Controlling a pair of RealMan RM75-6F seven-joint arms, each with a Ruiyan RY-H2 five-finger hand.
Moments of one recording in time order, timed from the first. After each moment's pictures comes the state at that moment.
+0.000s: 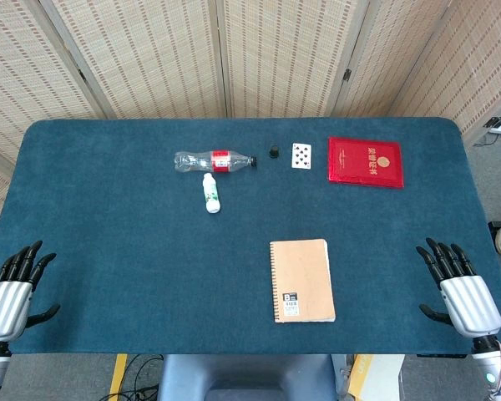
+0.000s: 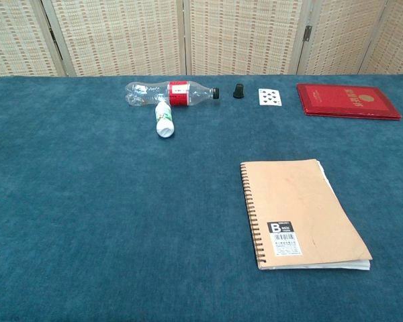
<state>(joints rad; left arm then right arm) -0.11 -1.14 -0.03 -1.62 1.52 1.48 0.17 0.10 -1.09 -0.01 -1.59 -1.61 1.45 -0.06</state>
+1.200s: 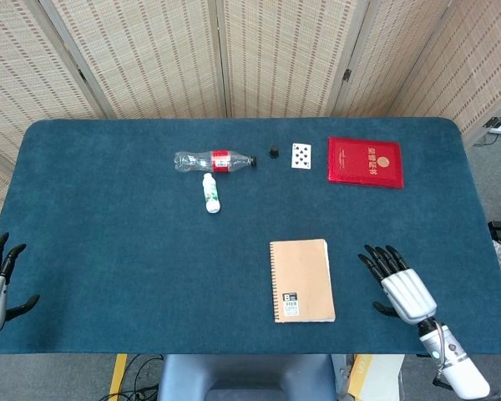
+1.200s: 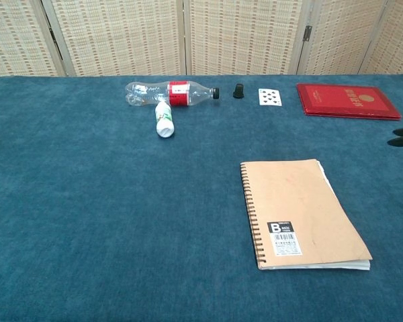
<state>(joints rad) -0.09 -1.15 -0.10 -1.61 1.42 1.53 0.20 0.25 -1.37 -0.03 -1.30 -1.70 1.28 -0.02</state>
